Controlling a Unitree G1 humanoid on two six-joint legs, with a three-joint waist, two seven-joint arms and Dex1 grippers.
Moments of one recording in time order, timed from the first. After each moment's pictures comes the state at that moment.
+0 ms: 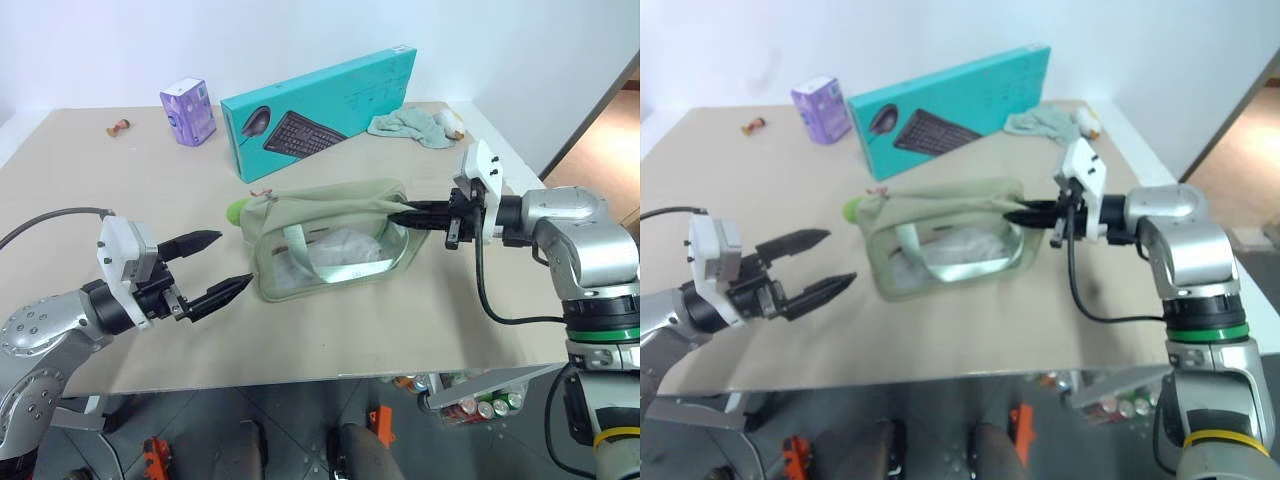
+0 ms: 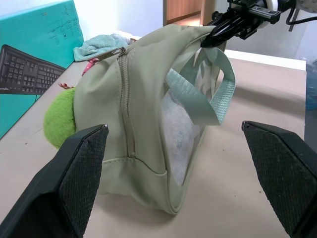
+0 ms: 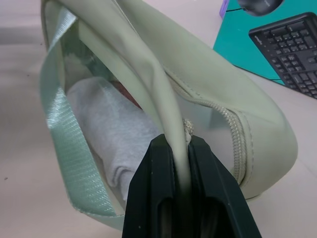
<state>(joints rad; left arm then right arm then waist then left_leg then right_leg) -0.04 0.75 0.31 -0.59 -0.83 0.52 -0.73 -0.75 -0.76 0.01 0.05 0.35 0.57 1.18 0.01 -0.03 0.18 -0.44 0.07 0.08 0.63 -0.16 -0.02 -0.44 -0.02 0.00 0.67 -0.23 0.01</state>
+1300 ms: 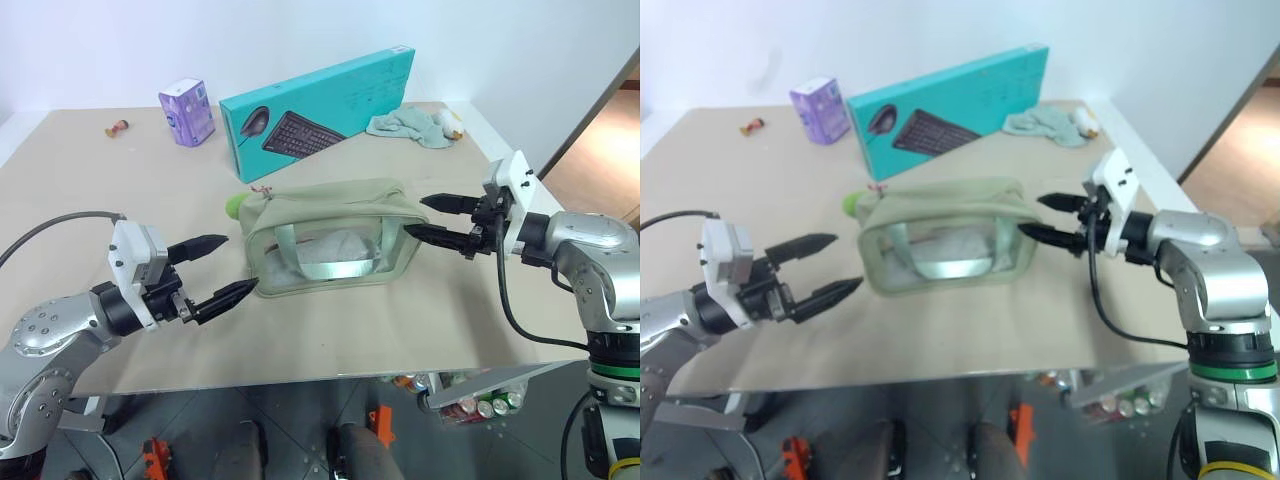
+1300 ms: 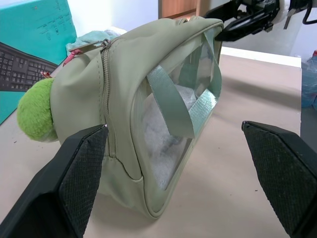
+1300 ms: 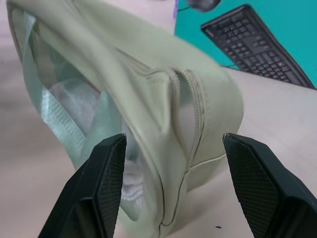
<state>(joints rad) -0.05 0.73 0.28 -0.59 -0.79 0.52 -0.75 -0.59 -0.80 -0.13 -0.07 0.46 0.61 1.02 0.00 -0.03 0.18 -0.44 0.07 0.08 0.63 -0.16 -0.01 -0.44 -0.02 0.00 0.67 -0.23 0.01</state>
